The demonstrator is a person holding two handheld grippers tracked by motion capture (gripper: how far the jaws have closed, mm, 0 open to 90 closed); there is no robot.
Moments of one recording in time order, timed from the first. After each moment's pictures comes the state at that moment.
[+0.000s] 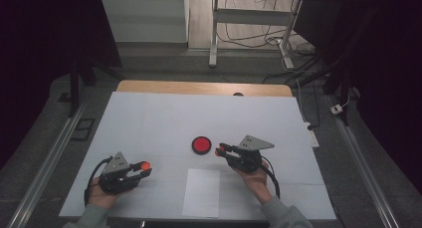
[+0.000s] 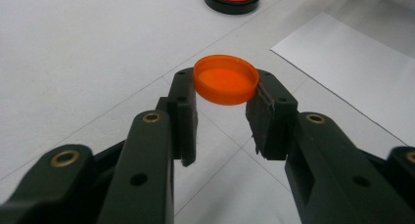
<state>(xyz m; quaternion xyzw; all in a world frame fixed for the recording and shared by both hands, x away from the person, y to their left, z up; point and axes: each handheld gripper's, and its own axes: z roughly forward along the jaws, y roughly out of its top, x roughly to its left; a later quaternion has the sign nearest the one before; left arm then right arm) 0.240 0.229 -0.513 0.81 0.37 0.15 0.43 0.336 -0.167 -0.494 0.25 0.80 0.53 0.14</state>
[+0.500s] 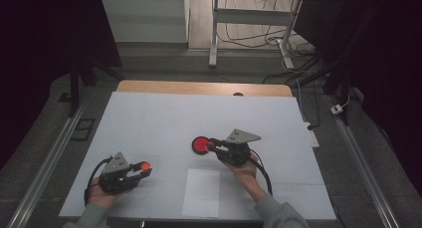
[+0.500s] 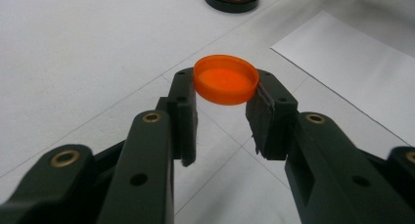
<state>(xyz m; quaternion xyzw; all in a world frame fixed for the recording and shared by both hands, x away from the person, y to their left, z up) 0.240 0.230 -0.515 0.81 0.37 0.15 0.43 0.354 -0.136 -0.494 0.23 0.80 0.53 0.14</state>
